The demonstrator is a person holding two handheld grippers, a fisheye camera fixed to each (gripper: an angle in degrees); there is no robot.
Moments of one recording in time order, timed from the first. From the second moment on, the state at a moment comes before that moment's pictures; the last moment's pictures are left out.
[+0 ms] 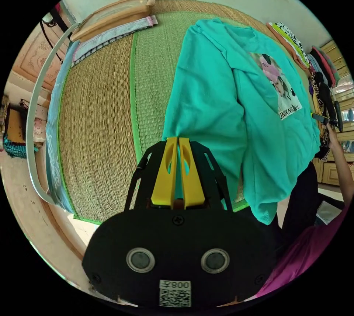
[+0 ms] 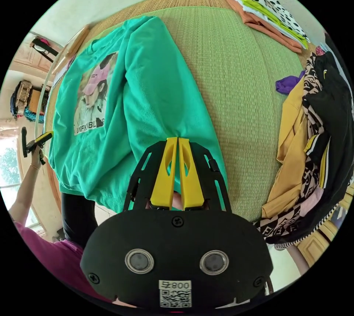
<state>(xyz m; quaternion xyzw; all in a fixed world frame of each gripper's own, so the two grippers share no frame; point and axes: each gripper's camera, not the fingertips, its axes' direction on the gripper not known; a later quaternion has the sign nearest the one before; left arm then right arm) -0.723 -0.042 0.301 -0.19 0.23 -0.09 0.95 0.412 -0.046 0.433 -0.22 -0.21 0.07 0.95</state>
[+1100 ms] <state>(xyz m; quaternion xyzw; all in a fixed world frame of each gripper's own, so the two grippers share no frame) -0.754 -0.168 0.329 0.03 0.33 -0.28 0.90 0.412 -0.148 0.401 -0.06 -0.24 0.13 0.96</state>
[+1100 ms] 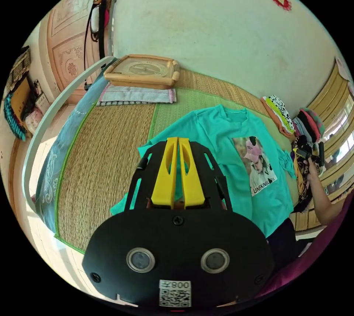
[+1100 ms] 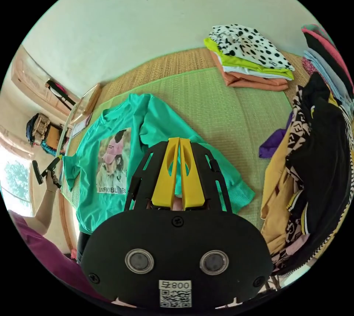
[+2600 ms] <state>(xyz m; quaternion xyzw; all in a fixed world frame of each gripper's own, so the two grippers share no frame) -0.757 -0.359 0.490 0.04 0.40 -0.23 0.89 0.379 -0.271 0.517 -0.05 -0.25 -0.01 0.97</state>
